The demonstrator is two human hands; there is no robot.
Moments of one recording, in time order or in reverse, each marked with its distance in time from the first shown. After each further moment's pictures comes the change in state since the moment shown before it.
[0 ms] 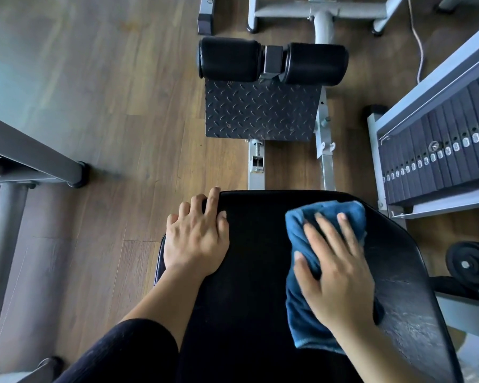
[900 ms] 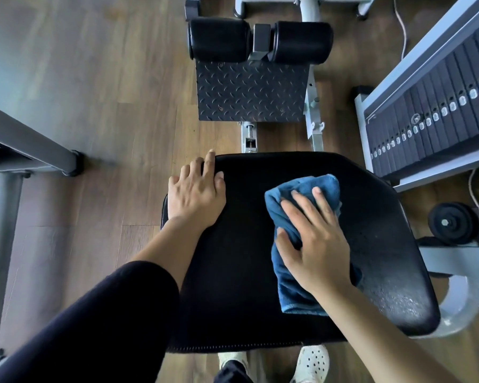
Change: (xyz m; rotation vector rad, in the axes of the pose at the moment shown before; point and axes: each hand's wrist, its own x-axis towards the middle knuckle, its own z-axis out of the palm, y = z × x) left_hand 0.000 -0.002 -0.001 -0.014 -0.041 0.033; right_hand -0.032 -0.022 -0.002 0.068 0.000 -0.026
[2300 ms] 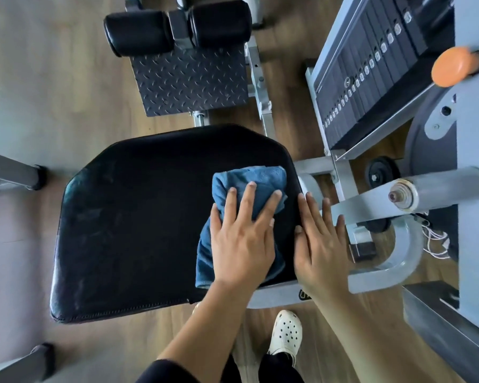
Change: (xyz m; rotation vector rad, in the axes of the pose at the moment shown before) left_hand -0.152 0.221 0.069 0.009 0.138 0.310; right_hand -0.110 0.139 -0.073 0.104 -0.037 0.341
